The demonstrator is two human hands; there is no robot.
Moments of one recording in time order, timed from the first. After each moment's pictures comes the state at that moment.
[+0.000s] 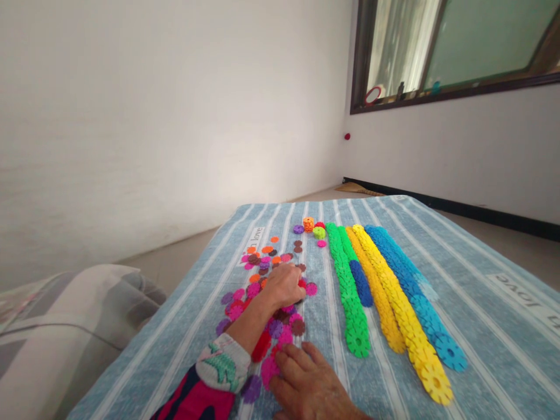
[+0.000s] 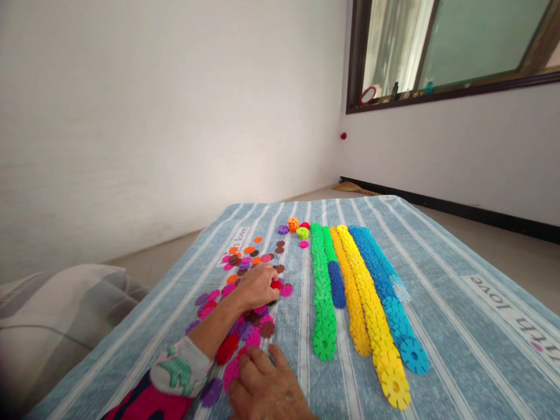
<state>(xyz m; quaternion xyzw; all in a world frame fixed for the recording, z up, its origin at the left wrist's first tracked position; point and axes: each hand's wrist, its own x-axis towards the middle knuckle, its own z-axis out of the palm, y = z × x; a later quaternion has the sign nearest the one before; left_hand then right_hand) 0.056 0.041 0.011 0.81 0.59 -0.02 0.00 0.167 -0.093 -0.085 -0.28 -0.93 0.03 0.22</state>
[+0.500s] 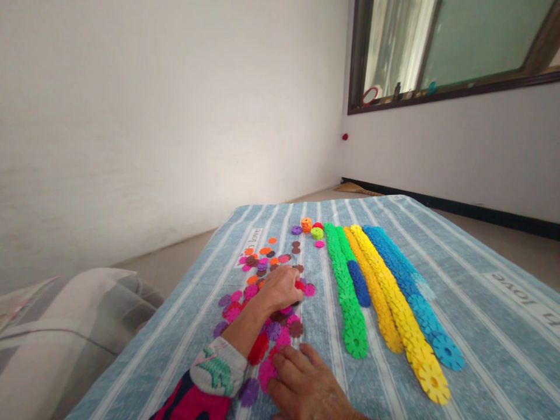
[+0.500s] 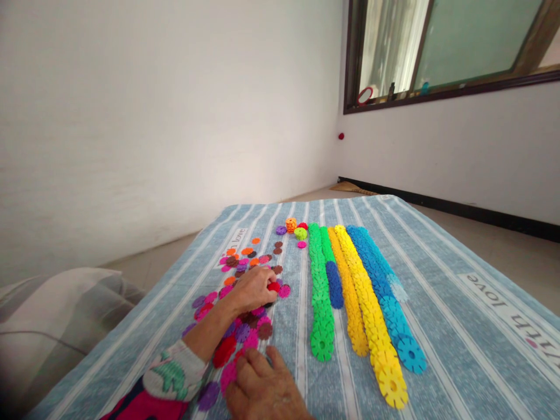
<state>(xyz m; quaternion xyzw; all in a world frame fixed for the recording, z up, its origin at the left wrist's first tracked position) 0.052 0.041 0.010 0.80 0.60 0.02 0.03 0.167 -0.093 -0.081 -0.28 -0.93 0.04 0.21</state>
